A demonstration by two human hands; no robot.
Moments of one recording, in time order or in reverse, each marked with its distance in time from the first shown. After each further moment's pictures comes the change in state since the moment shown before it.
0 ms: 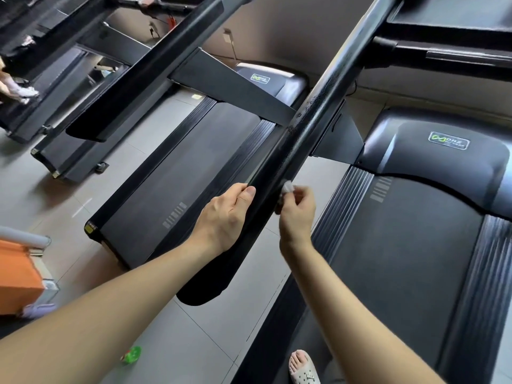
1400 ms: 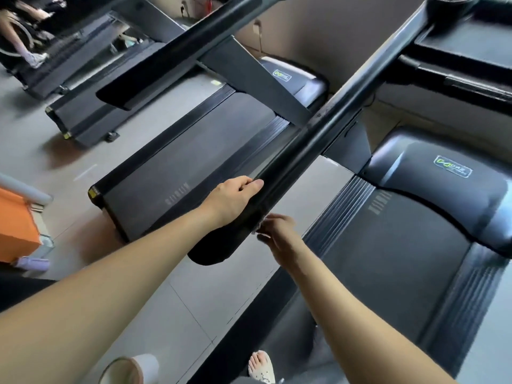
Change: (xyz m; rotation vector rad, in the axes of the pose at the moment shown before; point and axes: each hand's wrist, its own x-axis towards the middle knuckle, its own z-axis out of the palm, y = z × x) left_hand -0.007 -0.016 -0.011 -0.041 -0.105 -0.111; right_hand -0.039 0.015 -0.026 -0.210 -0.551 0.505
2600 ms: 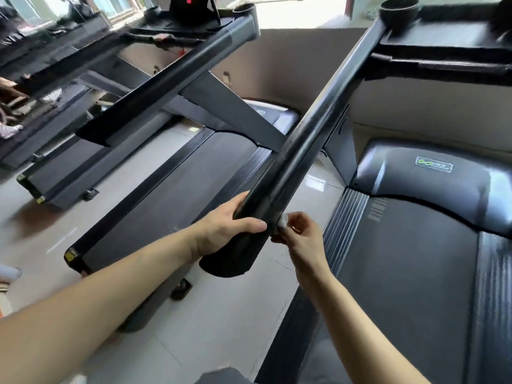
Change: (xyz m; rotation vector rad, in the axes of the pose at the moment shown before) left_hand -0.022 -0.053 -0.009 -0.309 -0.342 0.204; right_hand 0.003 0.053 0.012 0.082 0.276 -0.587
